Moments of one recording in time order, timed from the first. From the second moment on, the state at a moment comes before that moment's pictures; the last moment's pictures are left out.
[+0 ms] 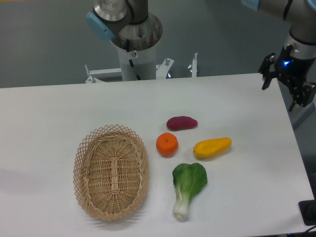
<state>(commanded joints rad) 2.87 -1.89 -1.33 -1.37 1.45 1.87</state>
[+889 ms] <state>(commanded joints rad) 2.80 -1.90 -1.43 -1.27 1.45 1.78</state>
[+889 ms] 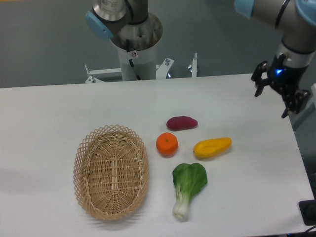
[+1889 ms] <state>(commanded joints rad) 2.64 -2.02 -1.66 -0.93 1.58 1.75</state>
